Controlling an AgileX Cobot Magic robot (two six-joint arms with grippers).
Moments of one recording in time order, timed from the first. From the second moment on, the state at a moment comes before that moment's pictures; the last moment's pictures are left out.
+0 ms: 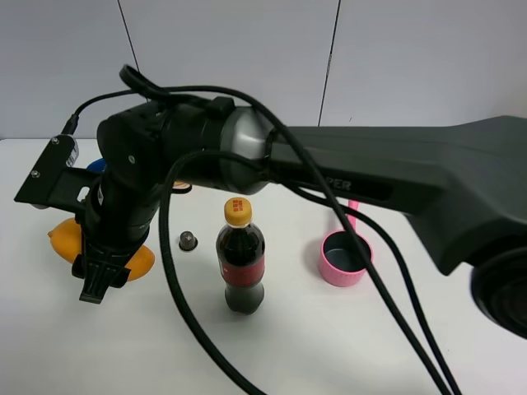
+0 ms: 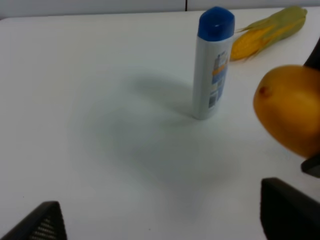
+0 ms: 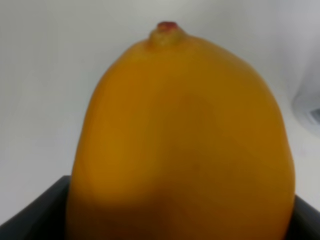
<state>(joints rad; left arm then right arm) 0.10 -0.01 -0.51 -0.05 1.05 0.04 1.09 2.16 -1.80 0.24 0.77 -0.59</state>
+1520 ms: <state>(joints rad) 0.10 -0.01 -0.51 -0.05 1.05 0.04 1.12 2.39 -1.80 0.10 0.69 -0.59</state>
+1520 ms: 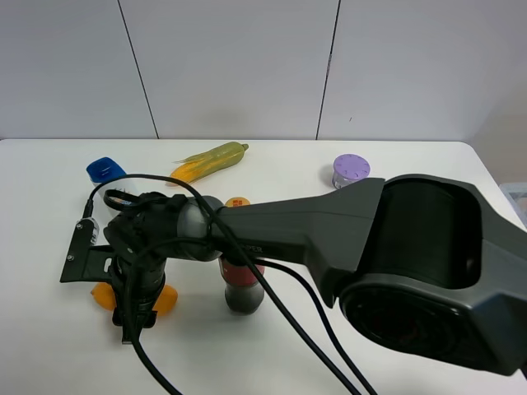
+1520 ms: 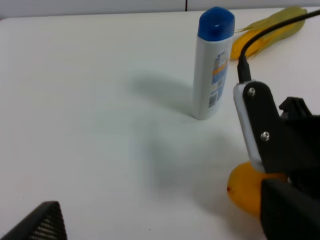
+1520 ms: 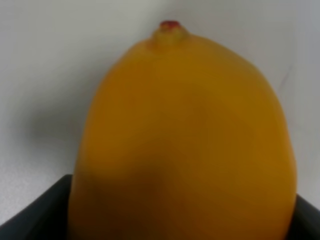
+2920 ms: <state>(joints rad) 0.10 -0.01 -0.51 -0.05 1.05 0.04 1.12 2.23 -1.80 0.09 0.81 -0.49</state>
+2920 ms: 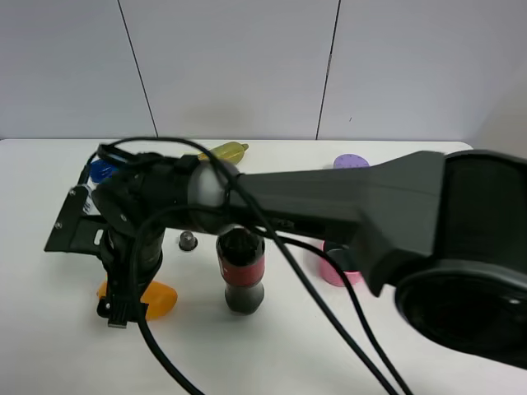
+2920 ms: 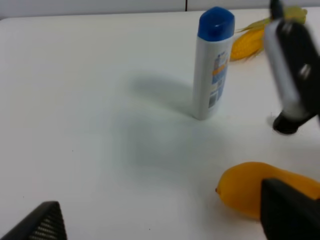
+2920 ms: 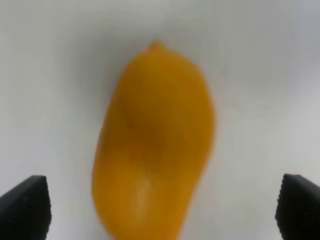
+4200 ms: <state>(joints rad) 0.10 -0.01 -0.51 -0.05 1.05 0.04 0.21 1.59 -1.78 -0.15 1.22 -0.18</state>
